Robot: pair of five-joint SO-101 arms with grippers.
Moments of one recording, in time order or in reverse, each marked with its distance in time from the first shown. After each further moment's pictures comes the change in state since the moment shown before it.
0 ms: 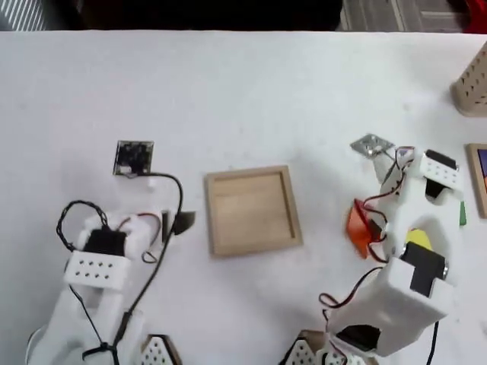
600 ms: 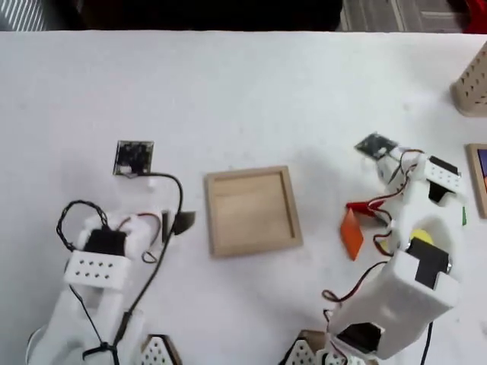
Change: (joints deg) left arm 0.0 0.0 0.0 0.0 0.0; right arm 0.9 5.9 1.5 -10.9 4.2
